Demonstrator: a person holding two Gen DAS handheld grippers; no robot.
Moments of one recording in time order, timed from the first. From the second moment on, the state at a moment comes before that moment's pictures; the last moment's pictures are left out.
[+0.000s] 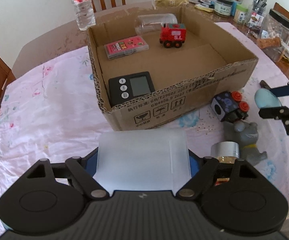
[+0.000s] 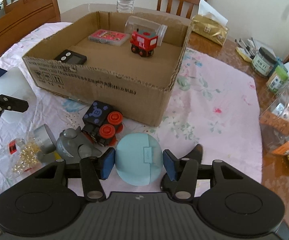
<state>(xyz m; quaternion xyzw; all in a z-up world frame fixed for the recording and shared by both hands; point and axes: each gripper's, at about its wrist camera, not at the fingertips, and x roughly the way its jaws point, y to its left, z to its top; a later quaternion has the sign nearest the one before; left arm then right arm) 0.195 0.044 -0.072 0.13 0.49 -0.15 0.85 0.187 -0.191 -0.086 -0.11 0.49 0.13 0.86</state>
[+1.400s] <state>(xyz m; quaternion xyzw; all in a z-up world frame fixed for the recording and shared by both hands) 0.183 0.080 -0.004 0.09 0.43 -0.08 0.89 0.247 -0.151 -0.017 -0.11 0.42 0.16 0.88</state>
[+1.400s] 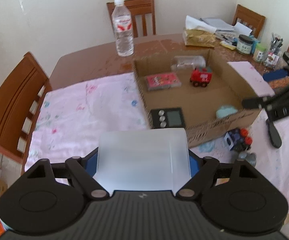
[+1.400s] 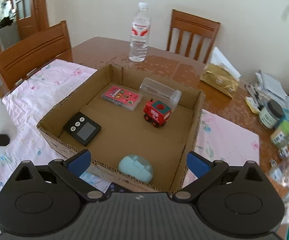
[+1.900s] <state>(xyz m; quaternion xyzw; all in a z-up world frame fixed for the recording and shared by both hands) 0.284 0.017 -0.002 0.11 0.41 -0.14 0.90 0.209 -0.181 -0.019 -0.07 0.42 0.10 0.90</state>
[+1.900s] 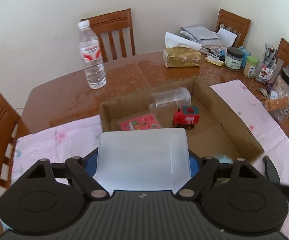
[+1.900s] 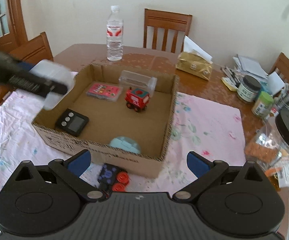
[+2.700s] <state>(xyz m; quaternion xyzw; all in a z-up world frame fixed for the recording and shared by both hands) 0.298 0.022 -0.009 0.09 0.39 -0.13 0.91 0.191 -0.211 -0.036 -0.04 0.45 0.02 0.89</state>
